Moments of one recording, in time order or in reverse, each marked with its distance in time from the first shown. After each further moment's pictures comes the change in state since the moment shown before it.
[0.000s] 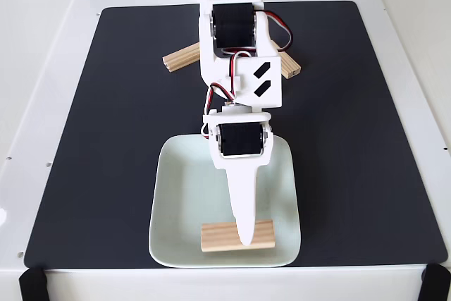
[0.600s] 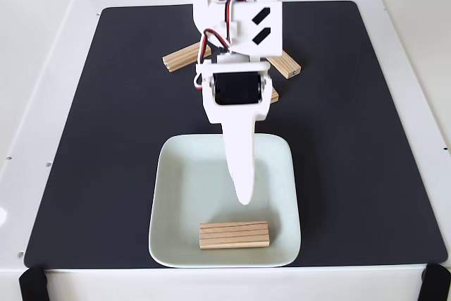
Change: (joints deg) arm 0.2 25.1 22.7 7.6 0.0
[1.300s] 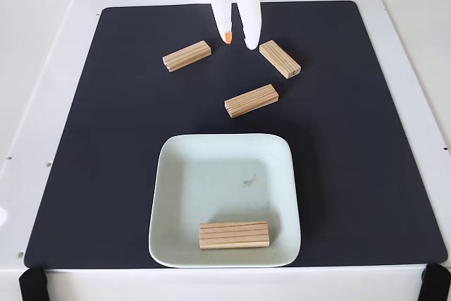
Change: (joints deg) arm 0.0 69.5 77.1 8.5 -26.7
